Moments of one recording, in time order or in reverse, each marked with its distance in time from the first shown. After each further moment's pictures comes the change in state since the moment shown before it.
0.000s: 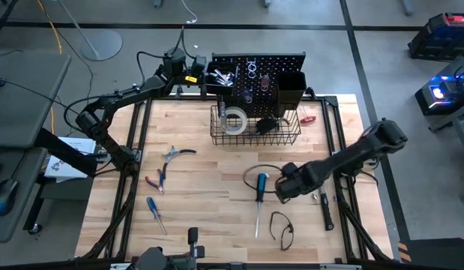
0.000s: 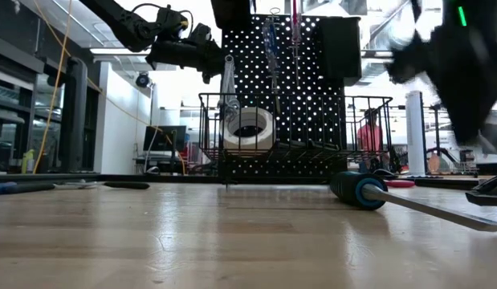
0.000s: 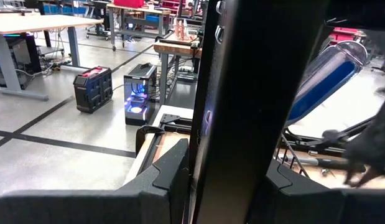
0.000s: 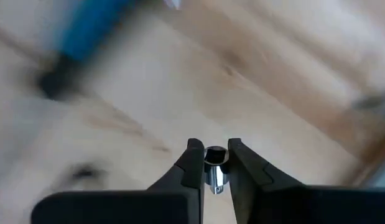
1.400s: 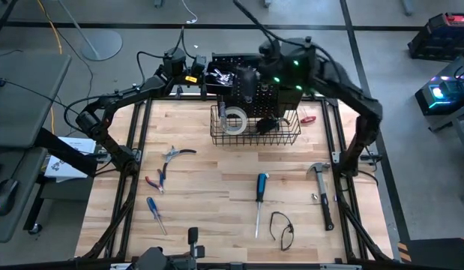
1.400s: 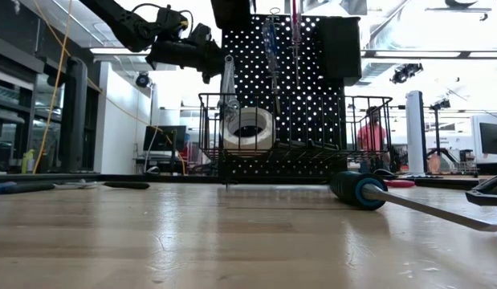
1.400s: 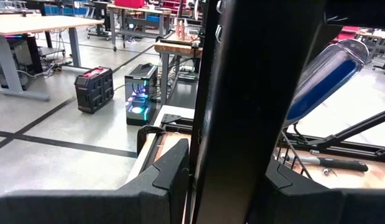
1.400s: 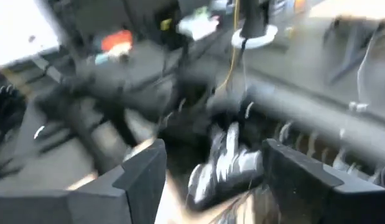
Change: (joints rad) left arm 0.000 0.000 0.000 0.001 -0.002 0.007; right arm -0.607 0.254 1.383 0.113 0.179 -1.077
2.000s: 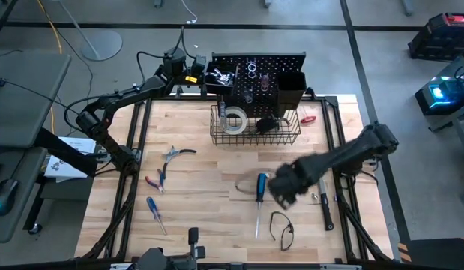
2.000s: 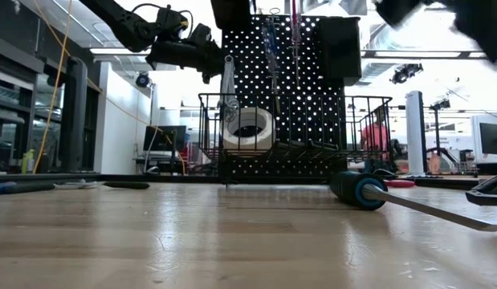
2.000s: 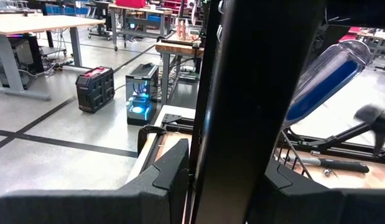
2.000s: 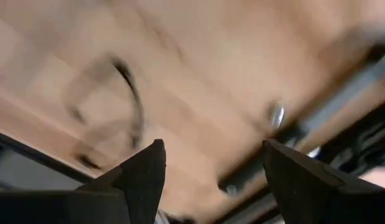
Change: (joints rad) left arm 0.000 0.000 0.000 0.004 -0.003 -0.007; right arm 0.602 -0.142 -0.958 -0.529 -0.421 0.929
